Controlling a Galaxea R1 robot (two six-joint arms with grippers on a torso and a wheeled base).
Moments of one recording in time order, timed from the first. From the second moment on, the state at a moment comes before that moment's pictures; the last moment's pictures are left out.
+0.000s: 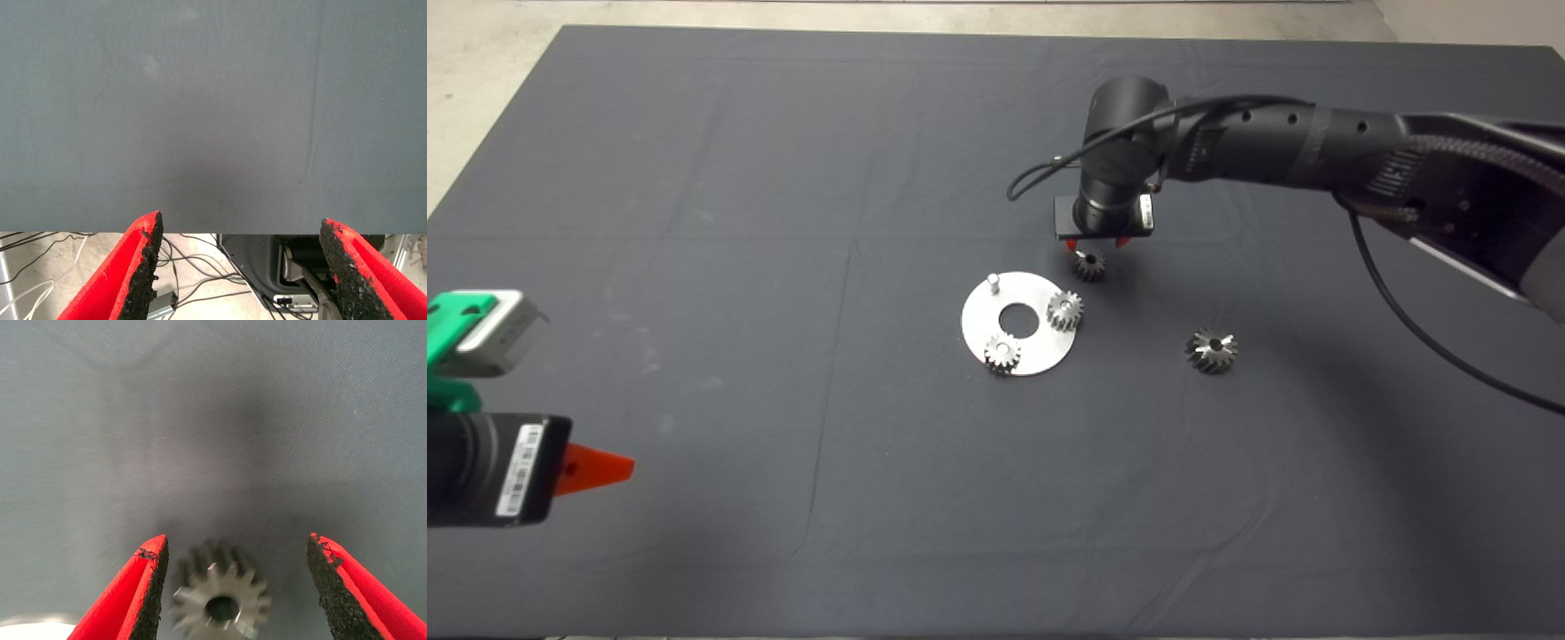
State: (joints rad) left arm -0.76 1.78 -0.30 0.17 1.53 -1.50; right arm 0.39 2.91 -1.69 -0.53 -1.53 1.34
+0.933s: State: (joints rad) left arm -0.76 1.79 -0.30 0.17 1.53 -1.50; right arm 0.40 2.95 -1.80 -0.39 -1.53 1.34
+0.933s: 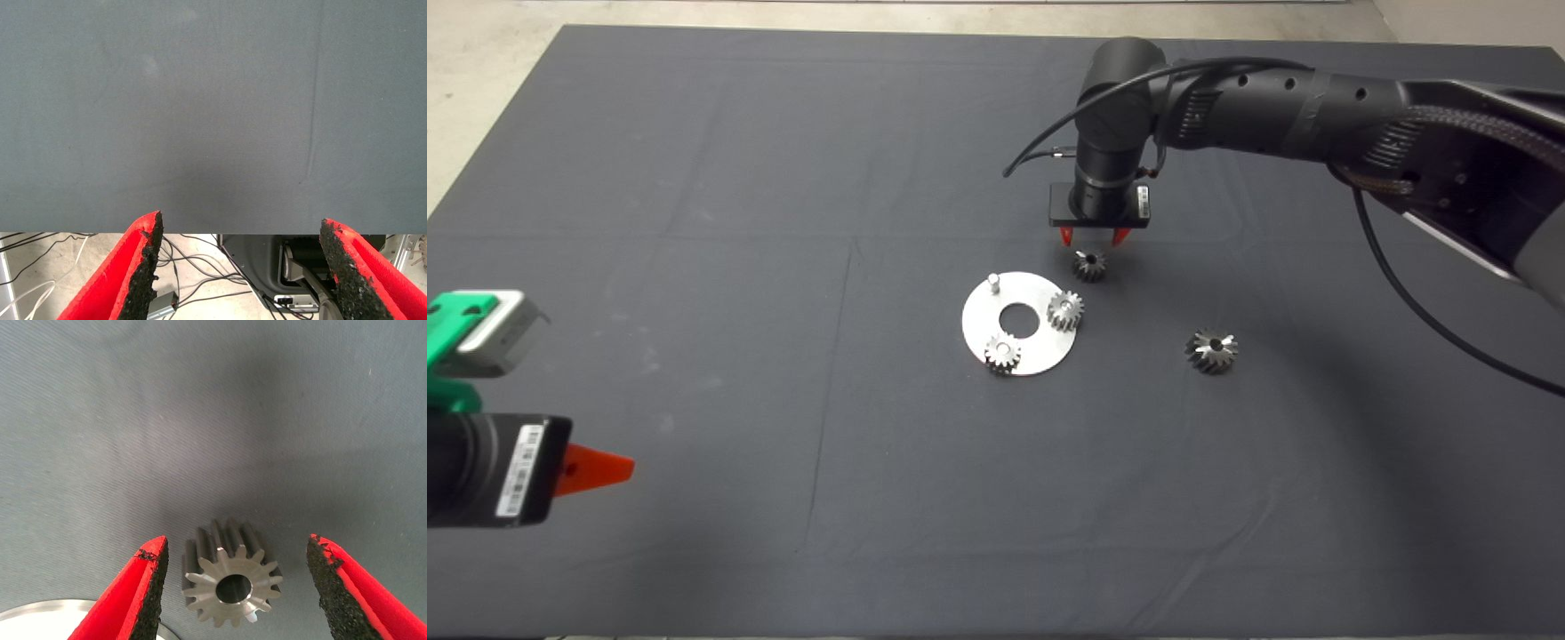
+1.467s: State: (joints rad) left arm -0.76 1.80 -0.30 0.17 1.53 -1.50; right arm 0.40 2.95 -1.81 -0.37 -1.53 1.34
